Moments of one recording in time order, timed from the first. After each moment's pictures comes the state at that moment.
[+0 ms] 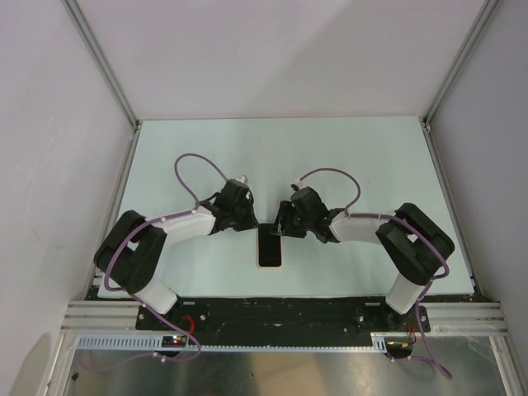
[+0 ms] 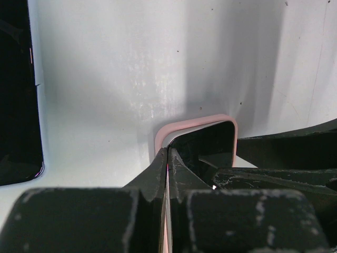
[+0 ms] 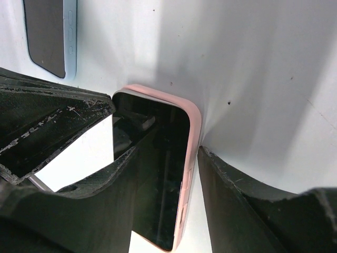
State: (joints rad) left arm -0.60 1.58 0.79 -0.12 0.06 -0.72; right arm 0.76 1.71 0.82 0.12 -0.12 0.81
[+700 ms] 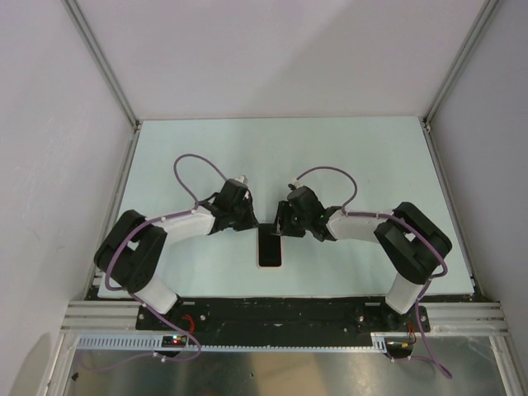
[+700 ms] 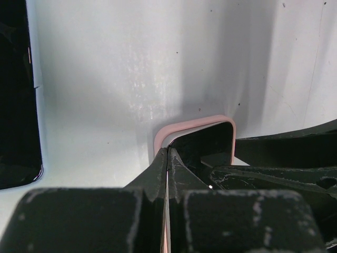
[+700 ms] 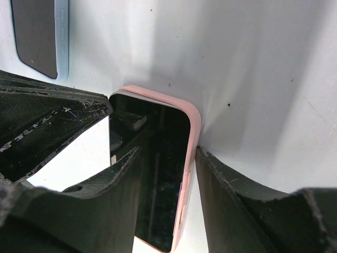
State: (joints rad) left arm -0.59 1.59 0.79 -0.11 0.08 -0.72; right arm 0.78 1.73 0.86 0.06 -0.09 0.79
